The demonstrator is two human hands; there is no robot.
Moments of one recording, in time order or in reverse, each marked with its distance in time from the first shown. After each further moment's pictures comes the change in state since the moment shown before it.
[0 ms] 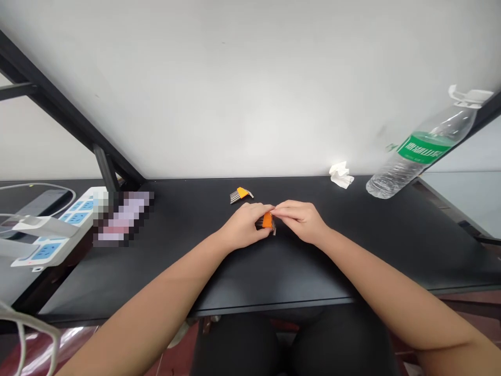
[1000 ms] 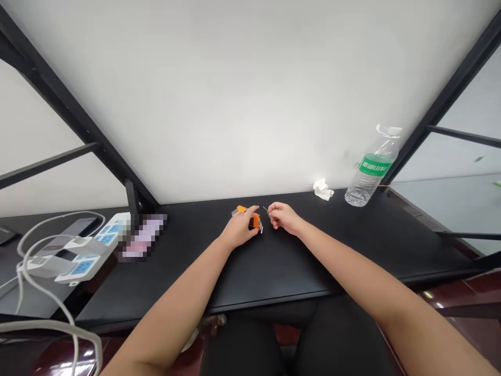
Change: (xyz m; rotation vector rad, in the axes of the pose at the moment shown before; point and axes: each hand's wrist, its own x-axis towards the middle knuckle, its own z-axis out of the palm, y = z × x) left_hand 0.004 -0.024 -0.004 0.161 0.059 -0.147; right_hand 0.026 0.033 0.026 0.645 0.014 0.816
